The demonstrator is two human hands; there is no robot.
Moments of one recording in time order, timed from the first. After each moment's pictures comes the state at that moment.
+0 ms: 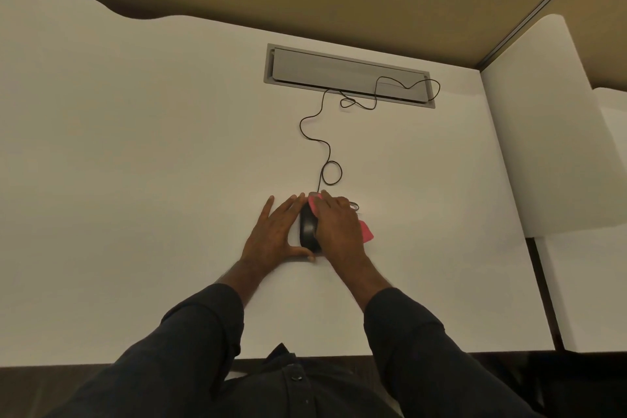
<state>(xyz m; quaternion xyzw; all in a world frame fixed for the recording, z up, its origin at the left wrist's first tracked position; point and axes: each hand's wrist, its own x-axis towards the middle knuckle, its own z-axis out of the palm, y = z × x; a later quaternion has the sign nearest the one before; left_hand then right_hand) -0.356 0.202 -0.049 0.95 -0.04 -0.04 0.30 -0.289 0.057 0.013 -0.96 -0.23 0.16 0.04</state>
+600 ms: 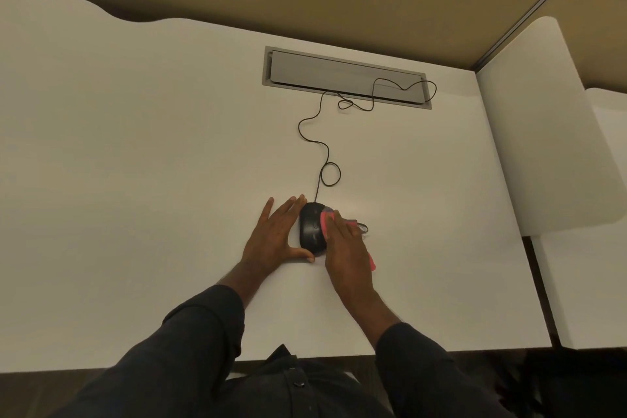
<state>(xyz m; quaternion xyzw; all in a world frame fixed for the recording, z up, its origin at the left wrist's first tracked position) -0.355 0.204 -0.050 0.95 -0.05 -0.05 0.30 -0.337 0.019 0.001 -0.96 -0.19 0.13 0.15</state>
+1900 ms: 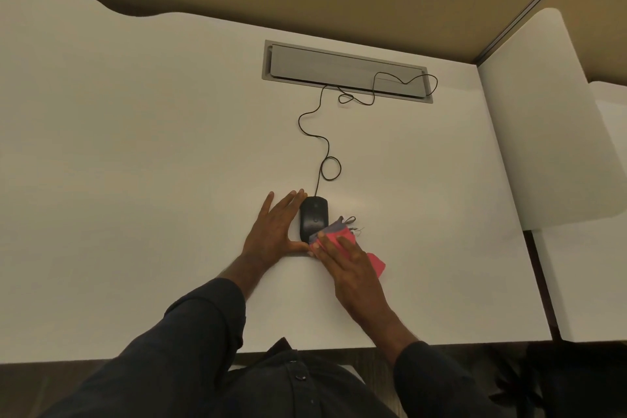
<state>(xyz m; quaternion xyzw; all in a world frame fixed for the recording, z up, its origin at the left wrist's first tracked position) -0.354 0.203 -0.053 0.95 -0.04 -0.04 0.29 -0.374 -0.029 -0.026 -0.92 -0.37 0.07 0.08</state>
